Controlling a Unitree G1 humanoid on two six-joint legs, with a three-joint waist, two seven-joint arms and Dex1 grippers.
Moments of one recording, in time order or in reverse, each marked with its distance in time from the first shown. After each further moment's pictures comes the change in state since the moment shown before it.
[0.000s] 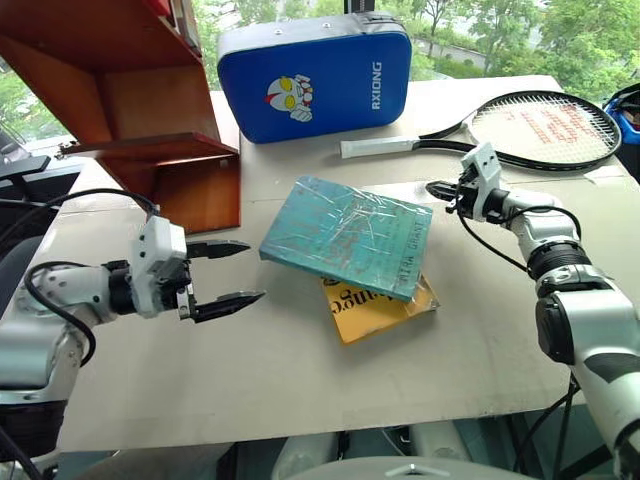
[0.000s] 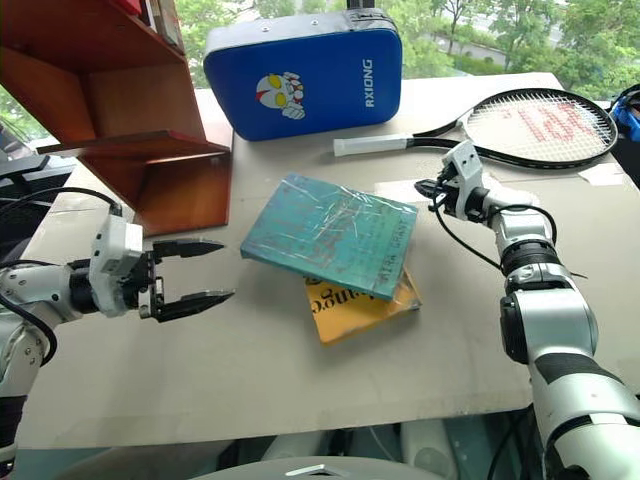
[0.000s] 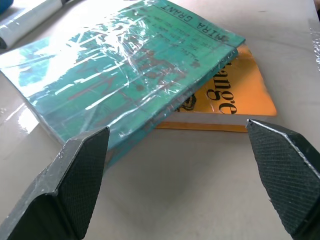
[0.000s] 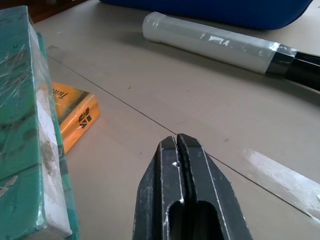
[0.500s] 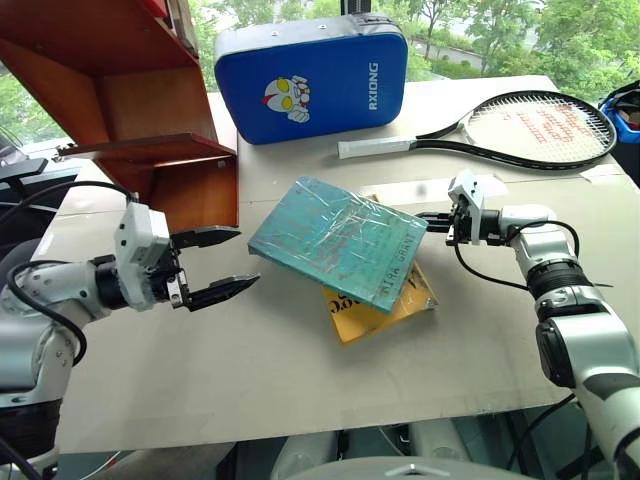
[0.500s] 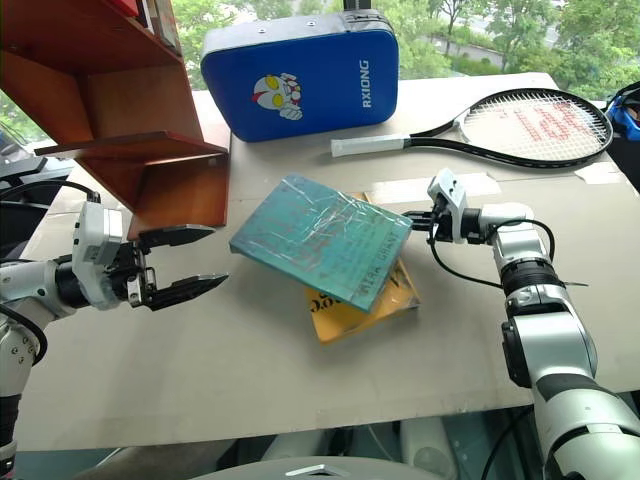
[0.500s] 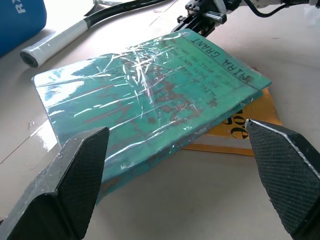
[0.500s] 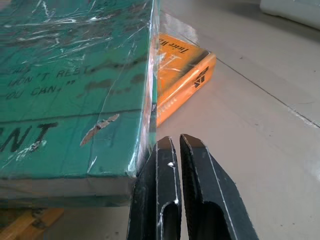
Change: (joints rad) left arm -0.012 -0.023 0.023 -0.020 -0.041 0.043 0.040; right arm 0.220 -0.021 0.058 -0.351 -0.003 0.110 0.285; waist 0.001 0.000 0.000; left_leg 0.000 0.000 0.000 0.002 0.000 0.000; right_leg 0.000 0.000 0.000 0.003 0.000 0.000
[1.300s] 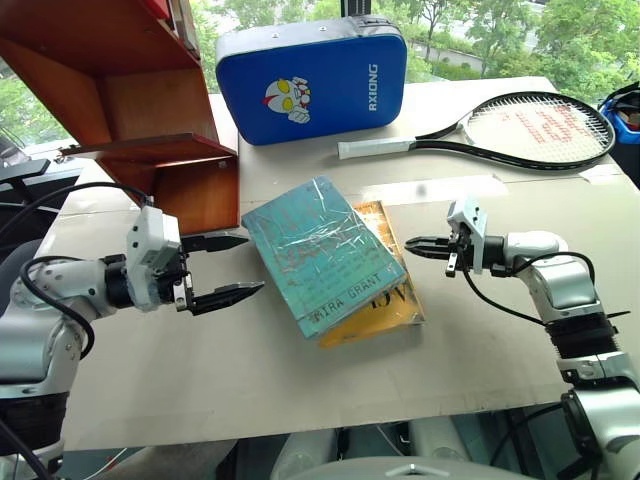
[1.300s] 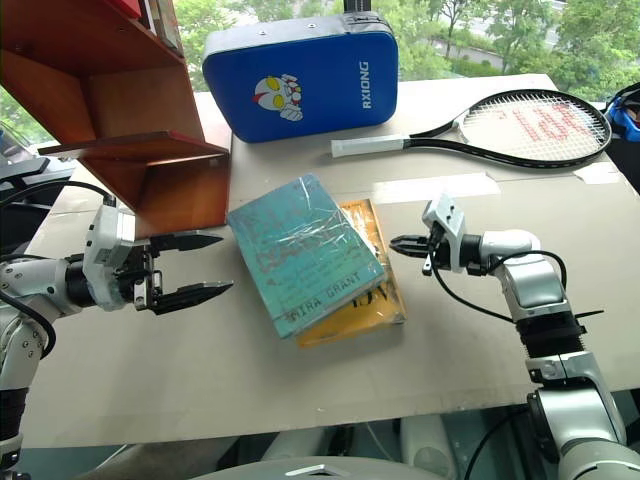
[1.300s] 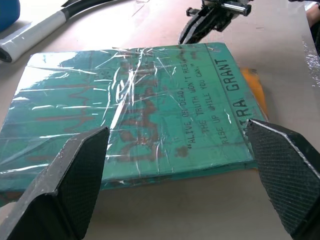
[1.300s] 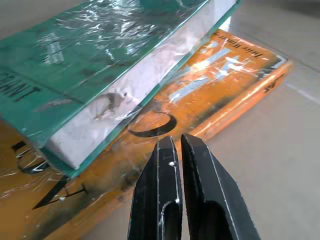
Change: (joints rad) left arm -0.029 0.003 -0.033 0.033 0.040 -0.004 -0.064; right arm 0.266 -0.062 0.038 -0.631 0.133 0.325 -0.164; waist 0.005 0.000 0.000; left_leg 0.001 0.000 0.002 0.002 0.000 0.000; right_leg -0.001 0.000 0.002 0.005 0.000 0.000
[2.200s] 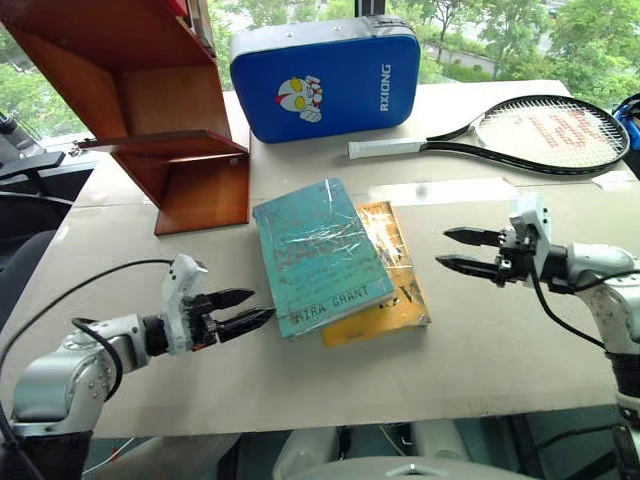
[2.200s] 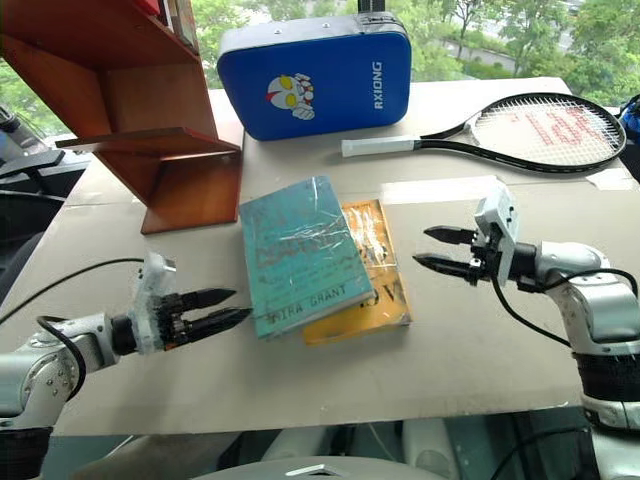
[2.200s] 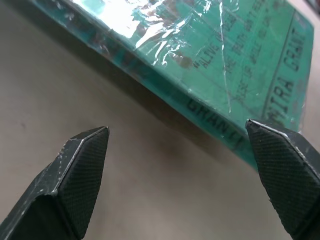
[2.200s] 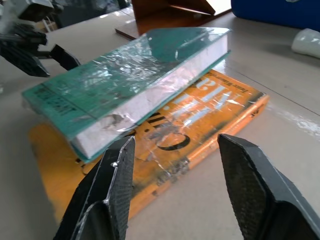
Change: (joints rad) left arm 0.144 -0.195 -0.010 -0.035 -0.215 0.584 0.372; right arm 0.329 -0.222 -0.236 -0.478 0.343 0.235 0.017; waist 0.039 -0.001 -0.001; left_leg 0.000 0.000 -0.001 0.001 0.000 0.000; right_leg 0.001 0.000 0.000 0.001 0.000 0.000
